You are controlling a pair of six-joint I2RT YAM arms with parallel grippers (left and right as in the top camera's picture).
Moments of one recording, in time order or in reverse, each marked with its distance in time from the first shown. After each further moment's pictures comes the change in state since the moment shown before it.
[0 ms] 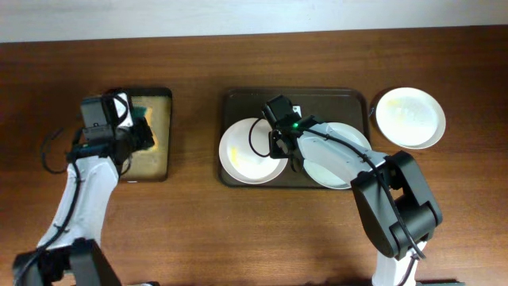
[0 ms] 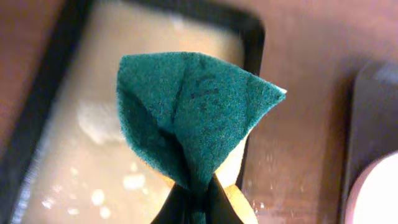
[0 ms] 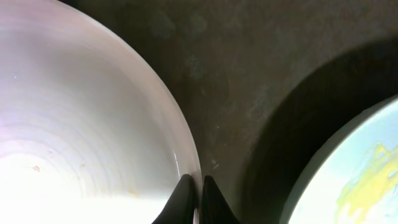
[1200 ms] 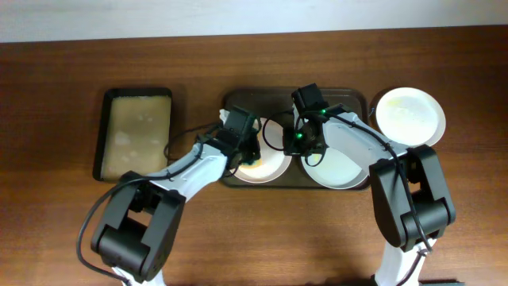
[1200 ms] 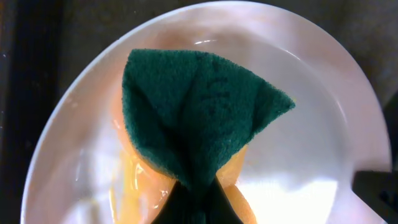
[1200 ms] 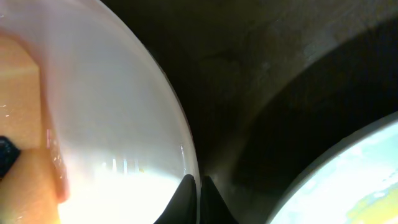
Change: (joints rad) left arm -0.662 0.354 0.085 0.146 -0.133 -0.481; right arm -0.171 0.000 0.000 -0.047 -0.376 -0.118
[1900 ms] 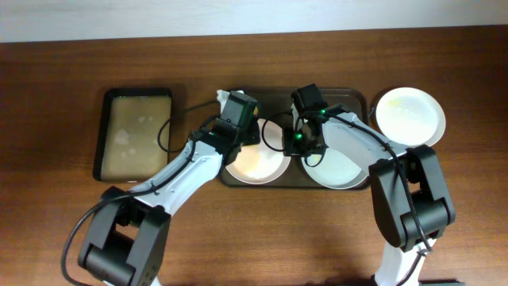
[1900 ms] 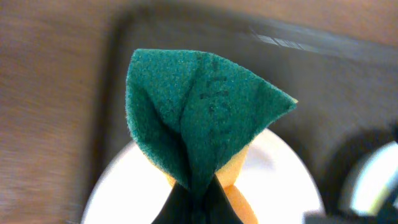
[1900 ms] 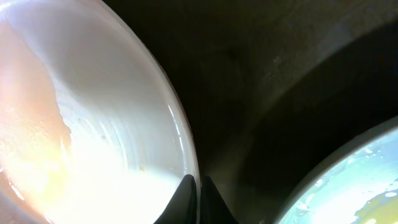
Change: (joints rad) left arm -0.003 -0.094 0.062 0.011 -0.101 0.068; right arm 0.001 0.000 0.000 -0.004 -0.011 -0.008
